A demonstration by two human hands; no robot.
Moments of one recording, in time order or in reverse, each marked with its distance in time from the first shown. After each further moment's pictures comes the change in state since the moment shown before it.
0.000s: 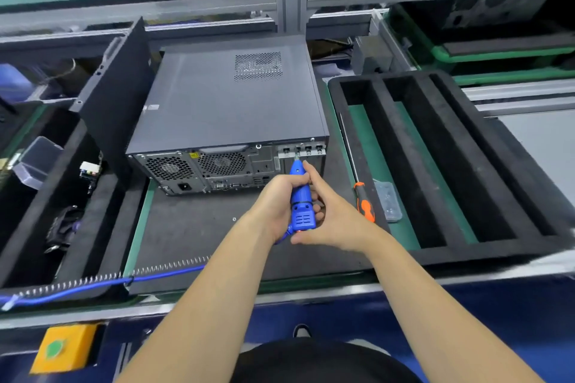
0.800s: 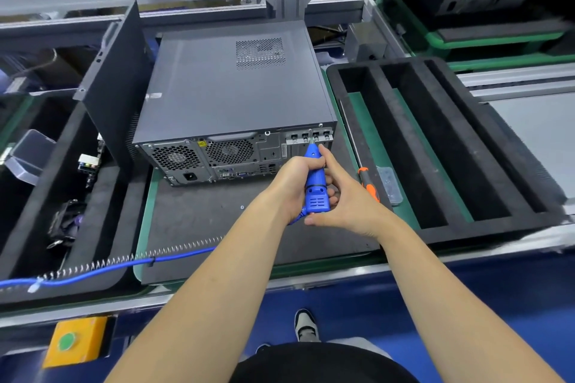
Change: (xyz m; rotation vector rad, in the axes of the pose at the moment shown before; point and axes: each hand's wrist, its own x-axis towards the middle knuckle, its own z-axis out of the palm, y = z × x) left_hand -0.001 0.006 -0.001 0.082 -0.081 -0.027; right_hand -0.011 -0.007 0.007 -0.076 0.123 0.023
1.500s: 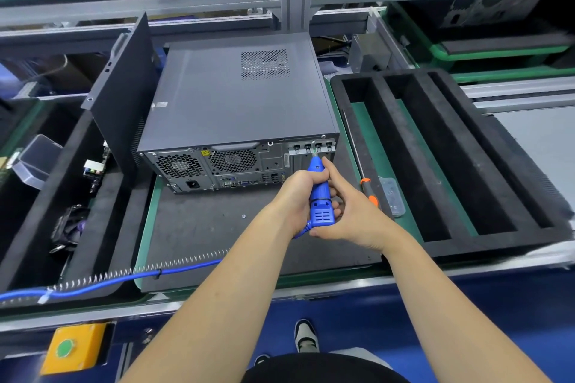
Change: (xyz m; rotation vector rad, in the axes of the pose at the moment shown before) left_hand 0.005 -0.003 0.004 -0.014 0.043 0.001; right_hand -0.004 -0.005 -0.006 0.037 -0.026 0.017
